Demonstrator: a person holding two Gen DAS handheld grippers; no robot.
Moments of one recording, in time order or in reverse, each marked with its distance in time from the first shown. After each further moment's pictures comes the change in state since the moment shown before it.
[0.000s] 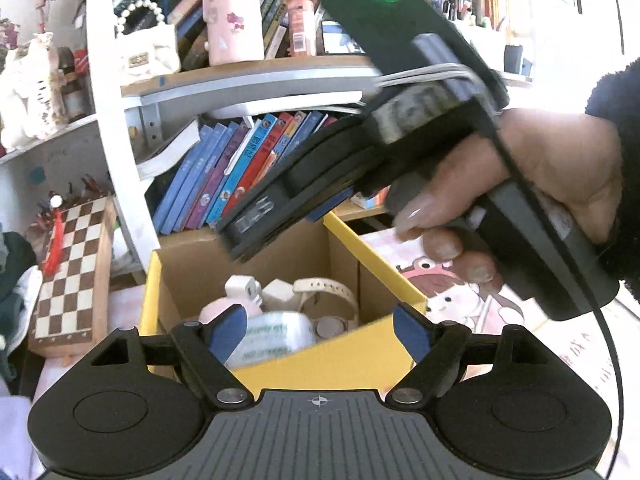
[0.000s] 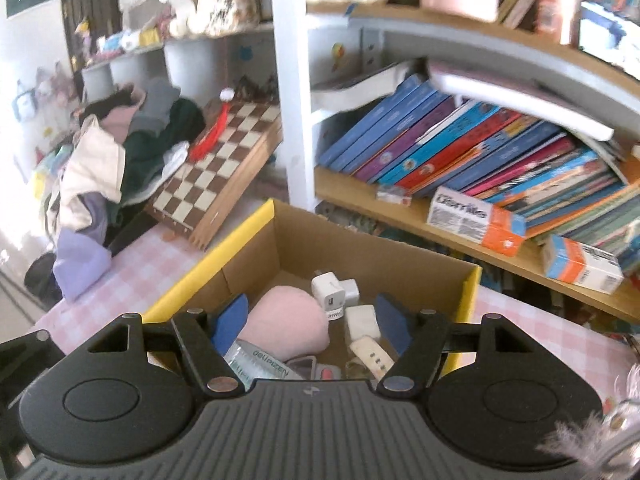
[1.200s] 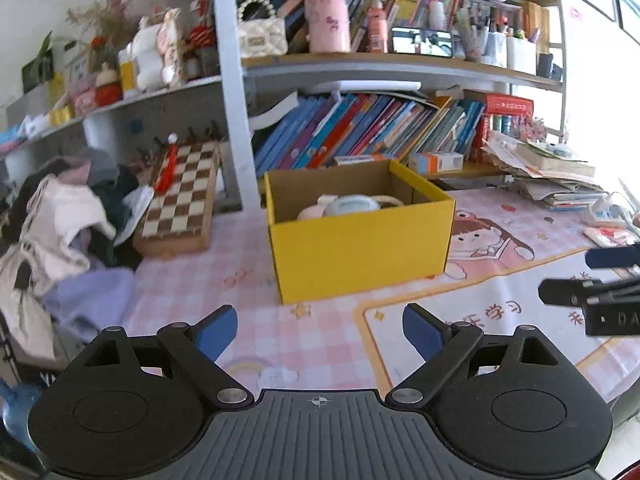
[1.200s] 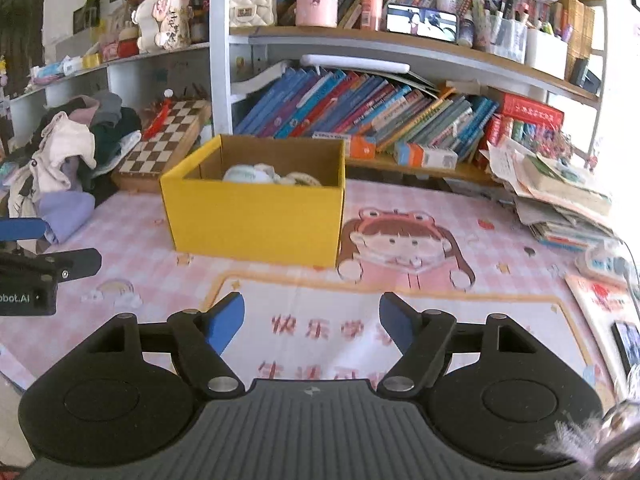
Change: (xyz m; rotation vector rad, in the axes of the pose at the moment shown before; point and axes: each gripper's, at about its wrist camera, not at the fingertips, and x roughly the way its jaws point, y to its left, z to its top) left arm -0.133 0.020 -0.100 -0.104 0.021 0.171; right arm -0.176 0.119 -0.225 0.180 -0.111 -0.373
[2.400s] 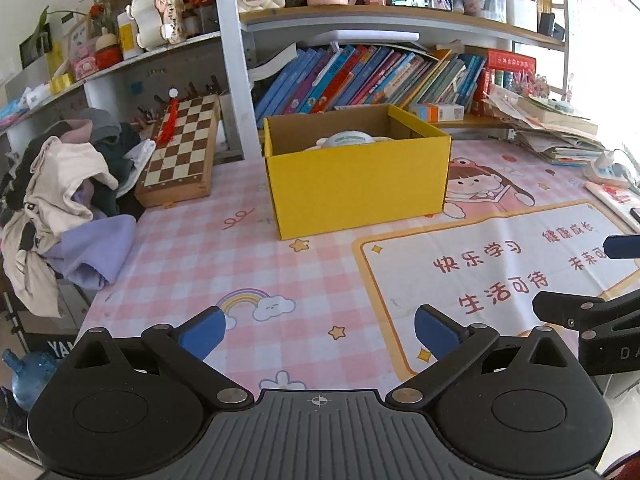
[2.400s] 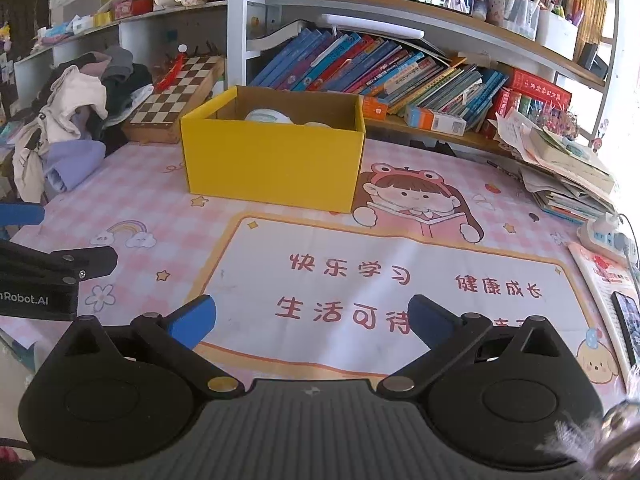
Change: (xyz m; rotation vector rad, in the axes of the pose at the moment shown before) left arm -0.006 -0.009 -0.030 0.008 0.123 0.006; right arm -0.003 0.024 -0.030 -0.045 0.093 -0.001
